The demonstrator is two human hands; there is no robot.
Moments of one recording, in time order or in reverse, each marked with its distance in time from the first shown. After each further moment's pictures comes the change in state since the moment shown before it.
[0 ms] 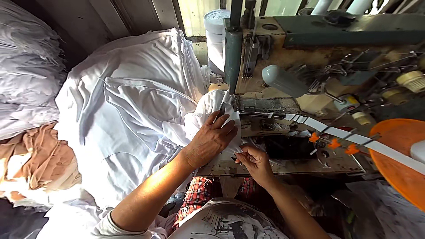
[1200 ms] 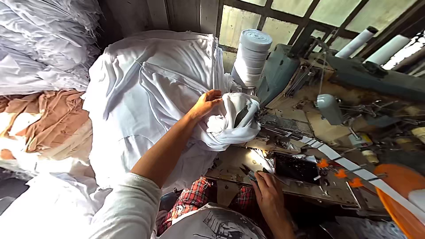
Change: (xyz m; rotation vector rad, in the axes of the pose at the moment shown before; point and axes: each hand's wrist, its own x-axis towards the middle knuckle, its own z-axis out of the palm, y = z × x) left_hand -0.021 -0.130 0.040 -1.217 0.298 -0.898; right_hand -0.063 0.008 -0.008 -1.102 -0.044 -0.115
